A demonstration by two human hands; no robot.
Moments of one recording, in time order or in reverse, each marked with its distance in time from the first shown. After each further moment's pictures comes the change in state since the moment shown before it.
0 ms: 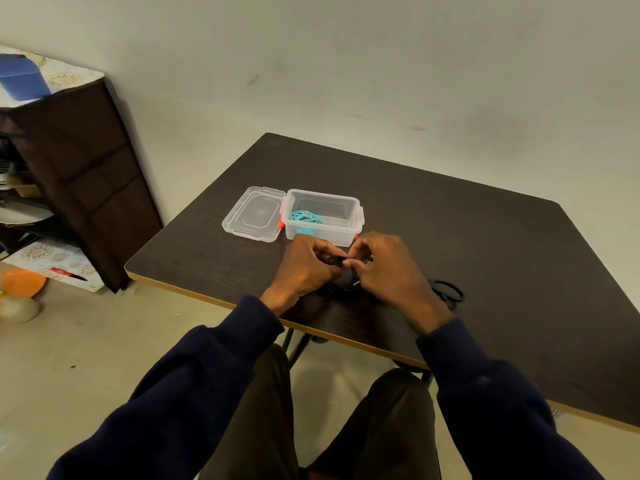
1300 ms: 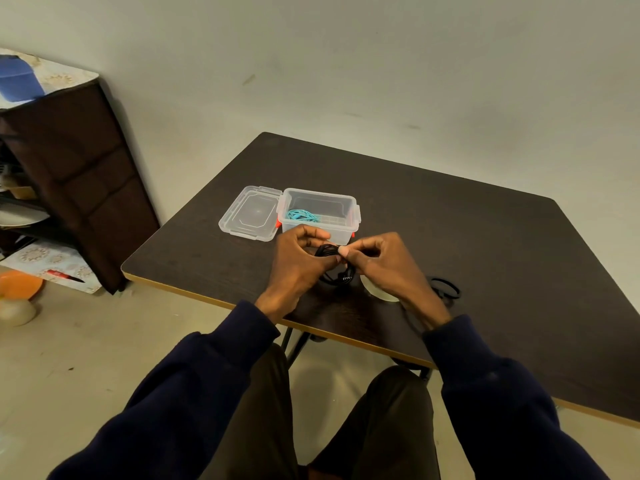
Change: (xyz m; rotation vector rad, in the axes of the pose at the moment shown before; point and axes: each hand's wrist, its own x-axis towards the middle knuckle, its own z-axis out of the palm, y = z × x) left_hand -0.005 0.000 0.004 -0.205 0.228 0.013; right_hand 0.000 0.004 -0.001 0.496 -0.012 0.130
